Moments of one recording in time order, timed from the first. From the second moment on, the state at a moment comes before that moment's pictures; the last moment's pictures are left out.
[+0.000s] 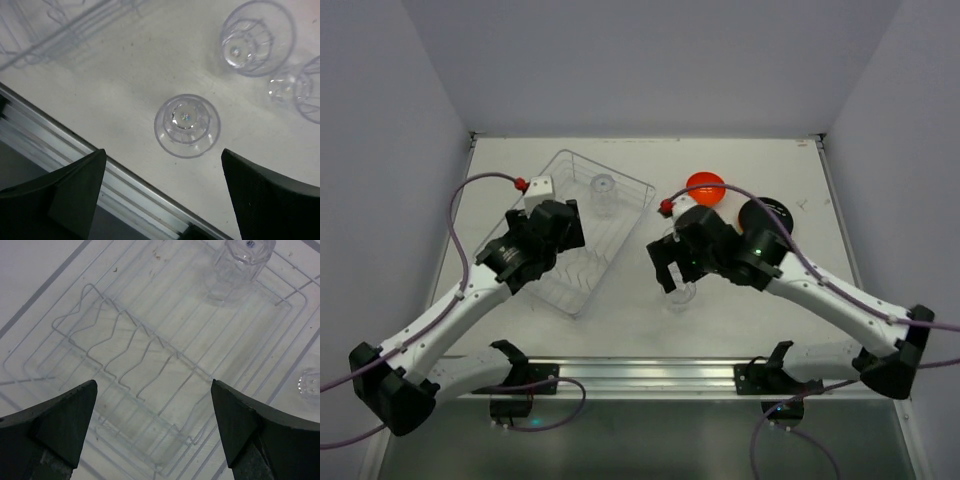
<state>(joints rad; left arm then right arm) -0.68 0.99 0.96 -0.73 -0.71 -0.61 0.97 1.33 1.28 -0.92 0.15 0.35</state>
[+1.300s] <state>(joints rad) -0.43 2.07 1.77 -0.69 -0.26 -0.34 0.73 0.75 0.68 -0.26 0.13 0.35</state>
